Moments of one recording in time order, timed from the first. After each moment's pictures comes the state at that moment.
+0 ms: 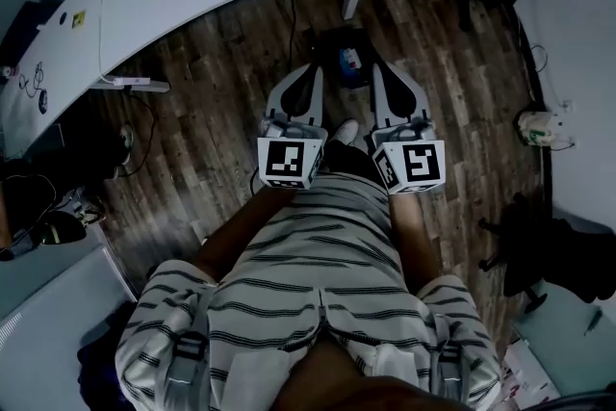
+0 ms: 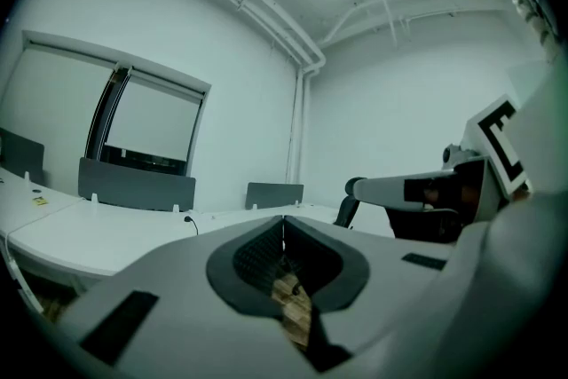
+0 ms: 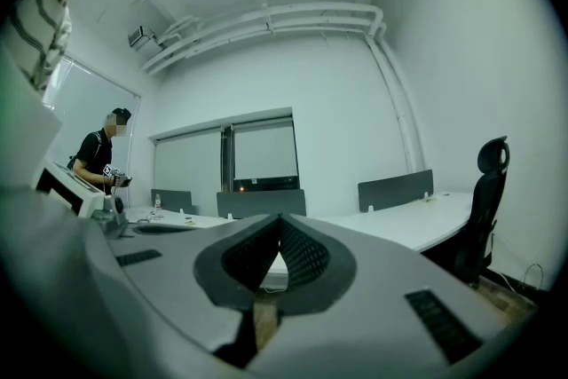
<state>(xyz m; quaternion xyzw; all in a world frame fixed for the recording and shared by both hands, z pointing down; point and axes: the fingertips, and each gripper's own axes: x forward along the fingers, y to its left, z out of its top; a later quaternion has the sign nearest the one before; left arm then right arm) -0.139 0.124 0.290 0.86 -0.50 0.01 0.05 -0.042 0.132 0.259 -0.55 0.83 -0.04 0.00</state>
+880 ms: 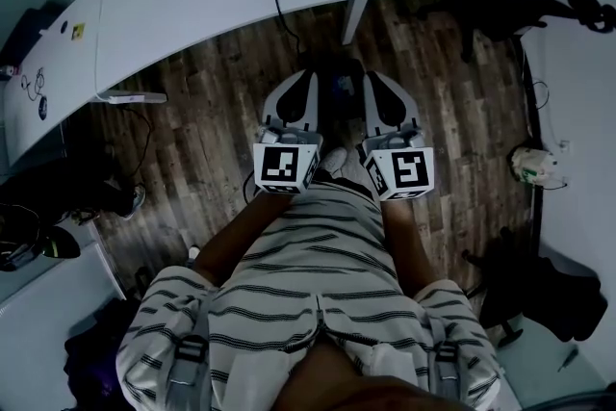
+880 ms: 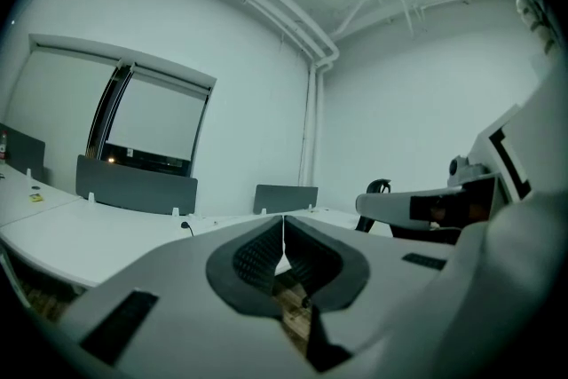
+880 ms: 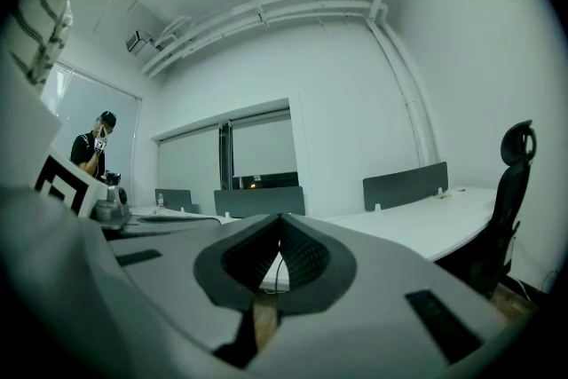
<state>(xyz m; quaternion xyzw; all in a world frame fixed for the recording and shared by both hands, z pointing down) -0.083 0.006 0.290 0.84 -0.54 0.00 0.06 0.012 0.012 0.274 -0.52 0.85 -0.06 0.00</state>
